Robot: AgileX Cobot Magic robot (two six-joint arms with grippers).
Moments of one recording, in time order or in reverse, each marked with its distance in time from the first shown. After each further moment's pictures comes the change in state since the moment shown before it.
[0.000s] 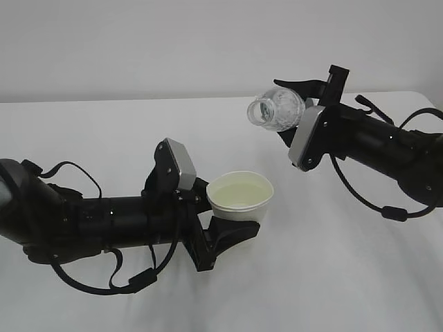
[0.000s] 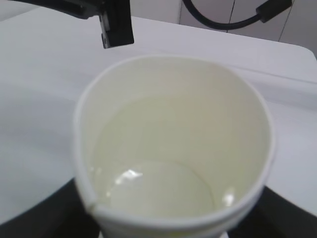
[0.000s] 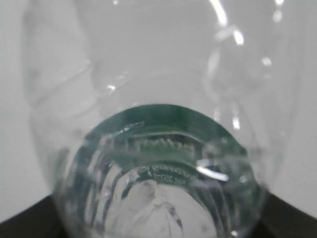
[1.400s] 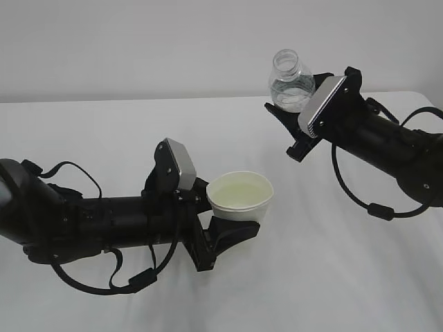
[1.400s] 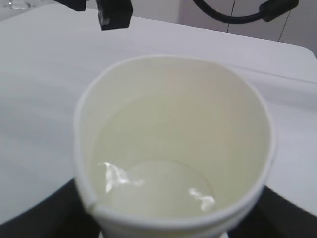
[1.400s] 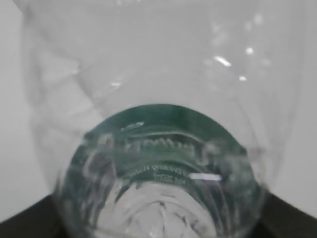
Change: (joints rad) left arm 0.000 0.000 0.000 0.000 0.000 0.000; right arm 0.000 0.000 0.000 0.081 0.000 0.417
